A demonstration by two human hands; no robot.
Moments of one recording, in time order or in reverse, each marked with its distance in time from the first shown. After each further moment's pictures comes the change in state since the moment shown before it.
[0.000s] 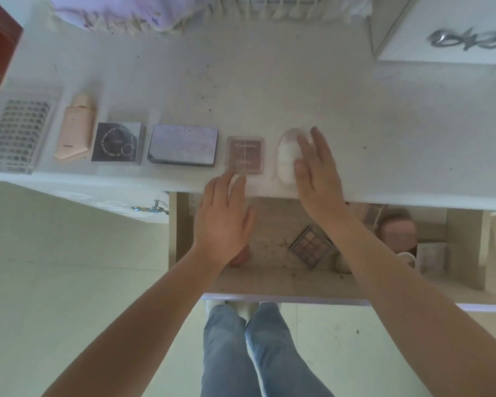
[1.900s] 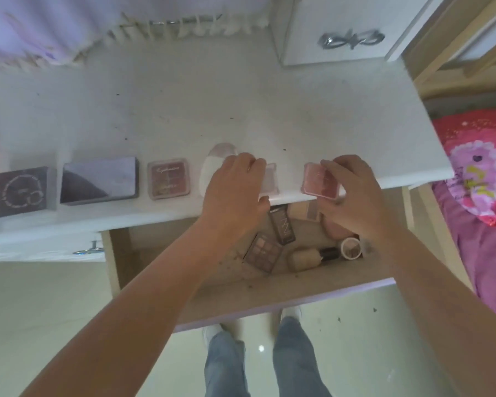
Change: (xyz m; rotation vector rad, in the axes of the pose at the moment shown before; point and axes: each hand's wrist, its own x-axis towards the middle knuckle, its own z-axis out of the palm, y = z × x) left_hand 0.080 0.106 -0.024 -0.170 -0.257 0.242; right_hand -0.043 0.078 -0.119 -0.404 0.033 0.040
